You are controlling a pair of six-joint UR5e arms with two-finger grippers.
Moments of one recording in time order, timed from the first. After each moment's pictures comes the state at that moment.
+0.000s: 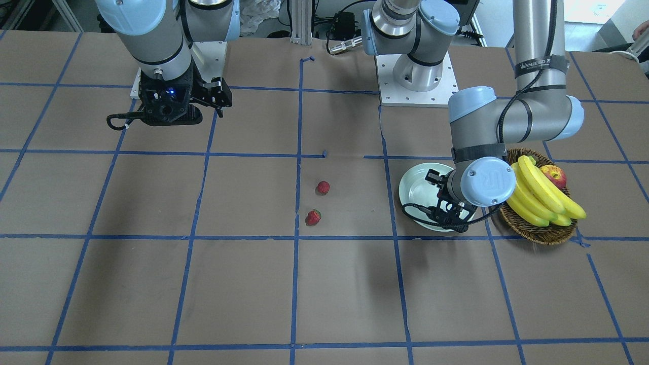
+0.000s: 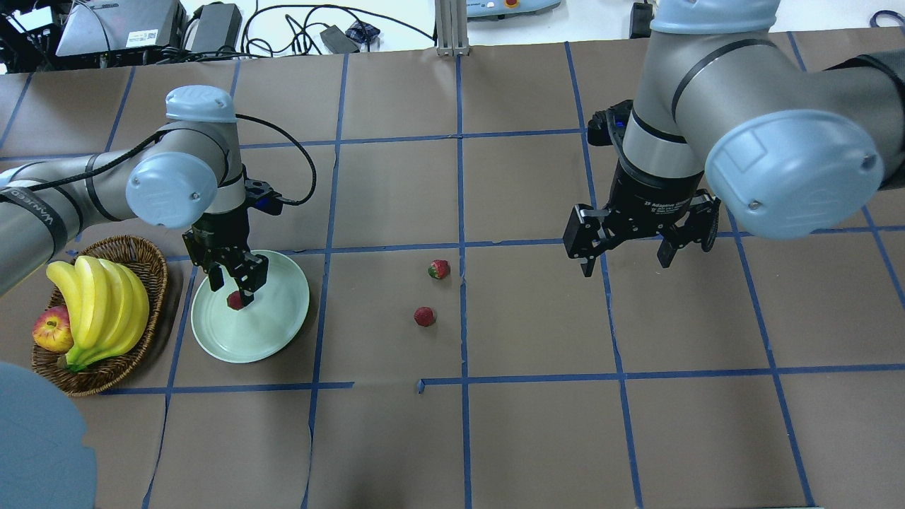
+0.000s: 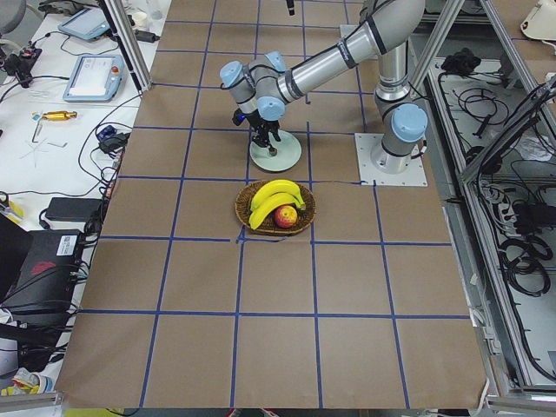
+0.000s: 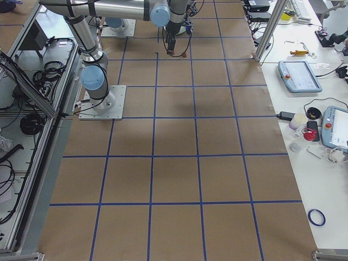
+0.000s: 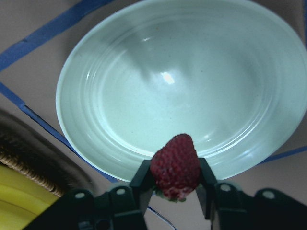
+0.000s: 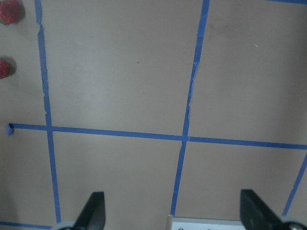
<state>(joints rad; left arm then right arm) -1.45 -1.92 -1.81 -1.42 1.83 0.53 1.67 -1.61 1.76 -1.50 -1.56 0.01</state>
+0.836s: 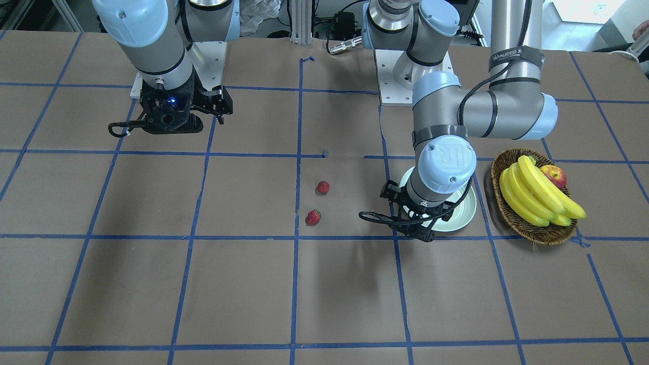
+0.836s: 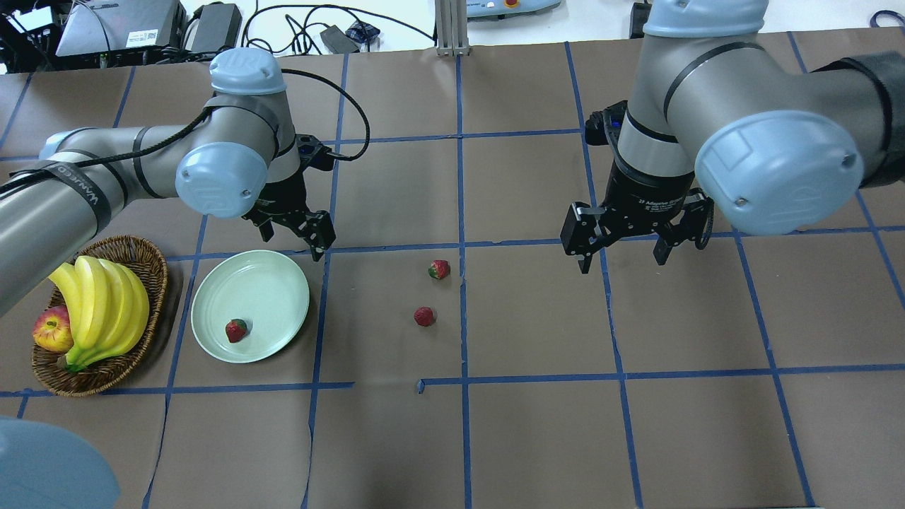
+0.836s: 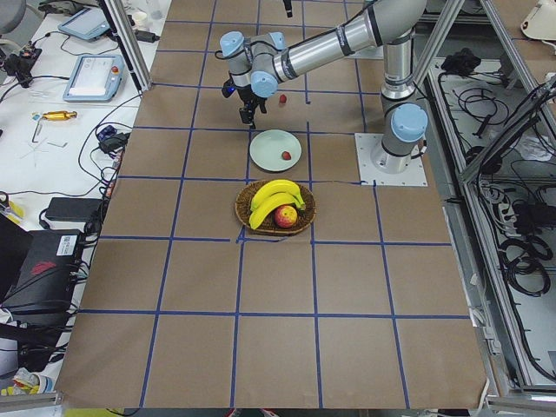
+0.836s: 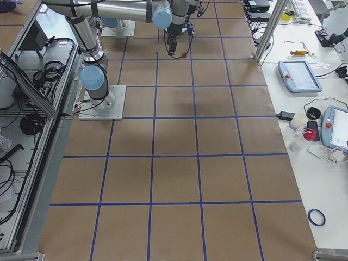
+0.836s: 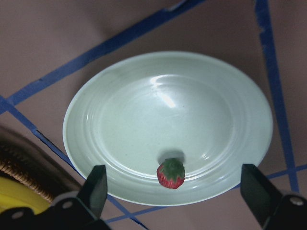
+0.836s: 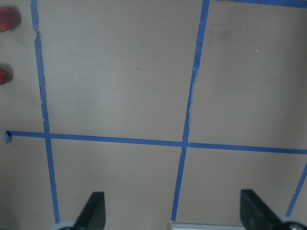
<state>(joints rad) -1.62 -1.92 -1.74 -1.26 1.66 0.34 1.67 -1.59 1.76 -1.53 -1.56 0.02</state>
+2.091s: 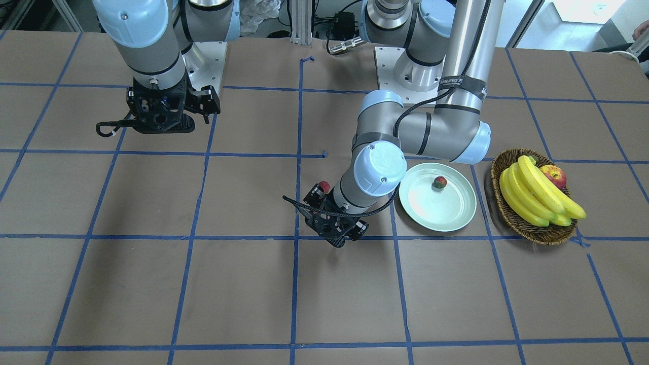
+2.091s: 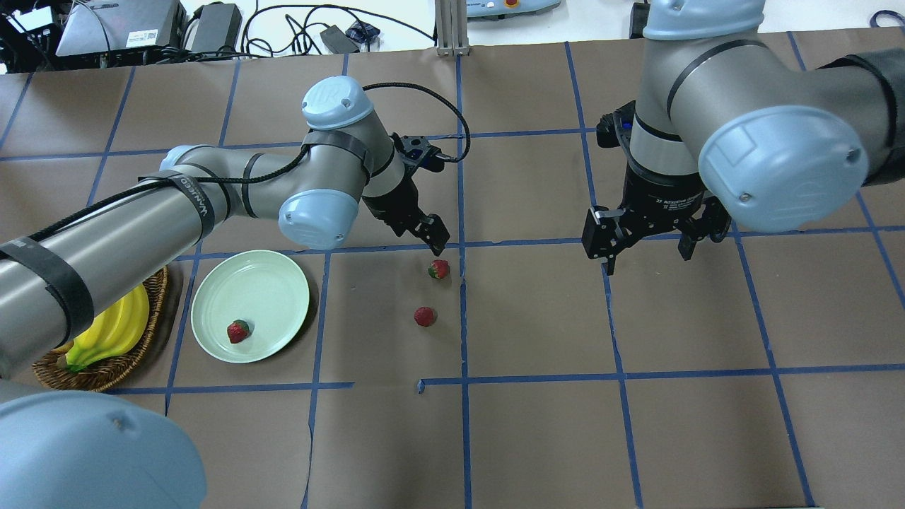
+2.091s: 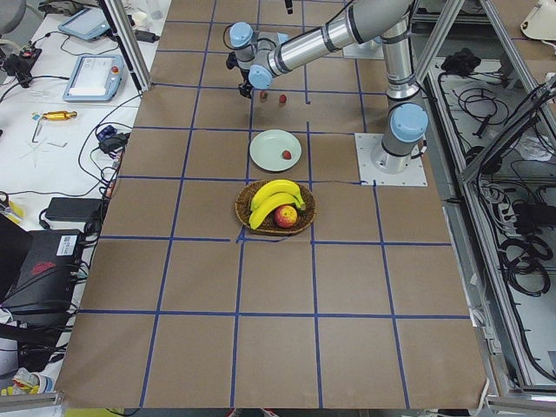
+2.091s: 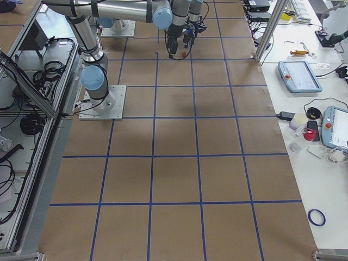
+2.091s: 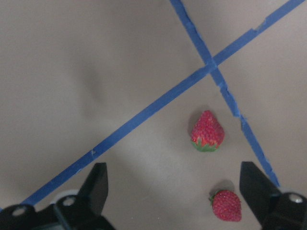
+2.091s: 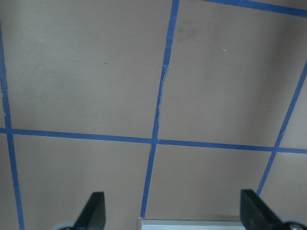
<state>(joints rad) -1.77 -2.04 -1.74 -1.00 1.34 0.43 1.66 -1.59 1.76 -1.51 -1.66 -0.02</state>
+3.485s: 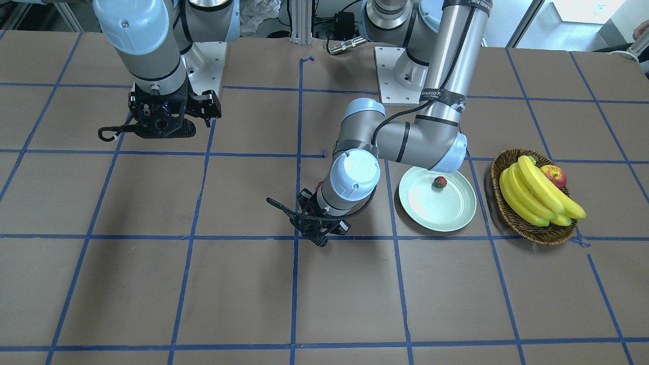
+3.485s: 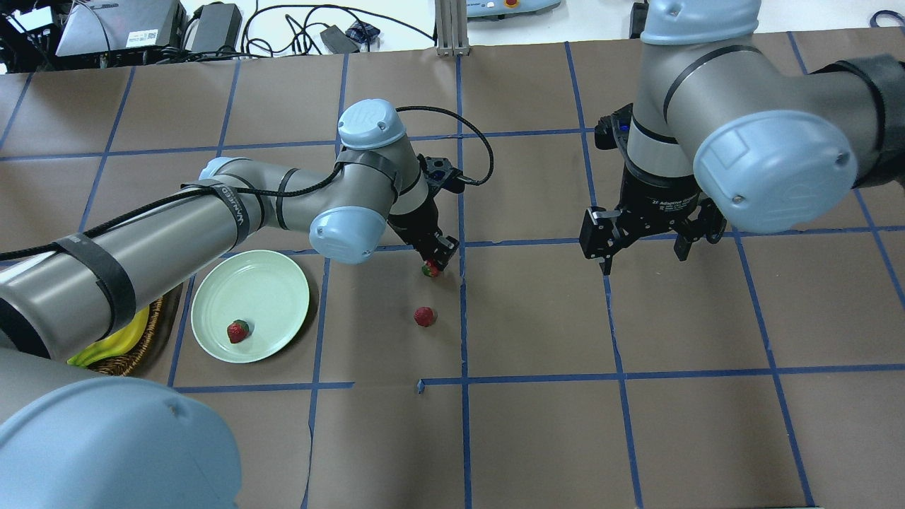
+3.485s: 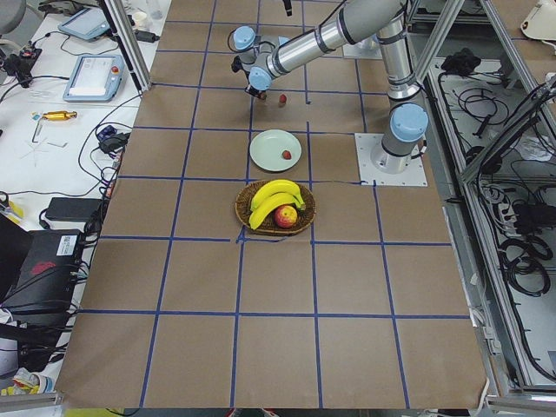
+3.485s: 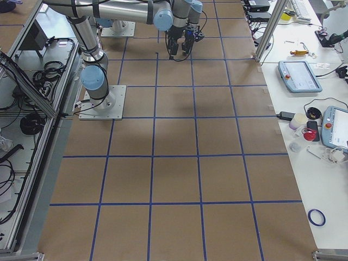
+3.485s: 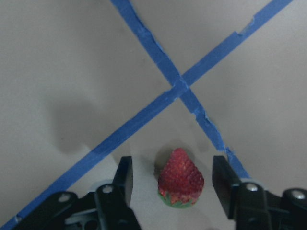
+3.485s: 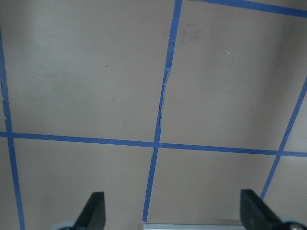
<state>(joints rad) -1.83 -2.08 -1.74 -0.98 1.38 0.40 1.66 -1.58 1.77 -1.53 -1.65 -0.02</state>
